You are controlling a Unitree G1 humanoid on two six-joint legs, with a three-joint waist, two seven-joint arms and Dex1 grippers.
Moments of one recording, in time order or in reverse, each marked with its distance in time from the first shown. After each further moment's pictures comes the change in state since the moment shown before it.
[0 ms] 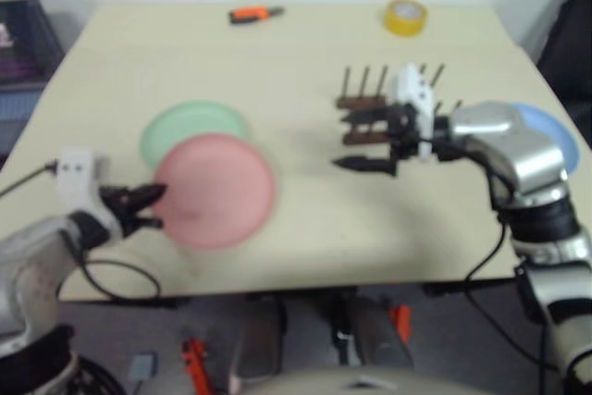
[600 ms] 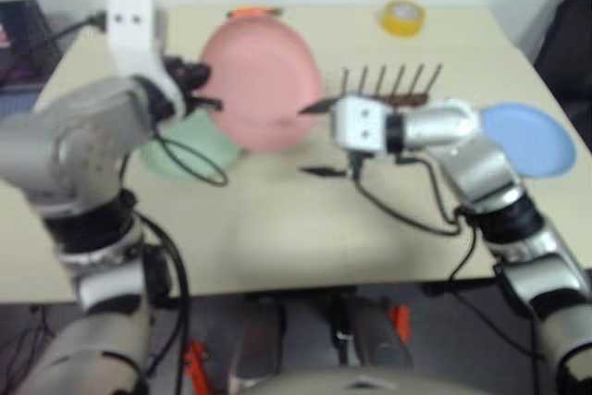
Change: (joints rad) left arm -0.745 -0.181 -0.342 0.203 0.119 0.156 0.464; right arm -0.047 0.132 0.256 0.023 -0.455 -0.482 -0.144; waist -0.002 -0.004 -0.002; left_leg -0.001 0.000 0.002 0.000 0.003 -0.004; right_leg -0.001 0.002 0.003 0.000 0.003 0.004
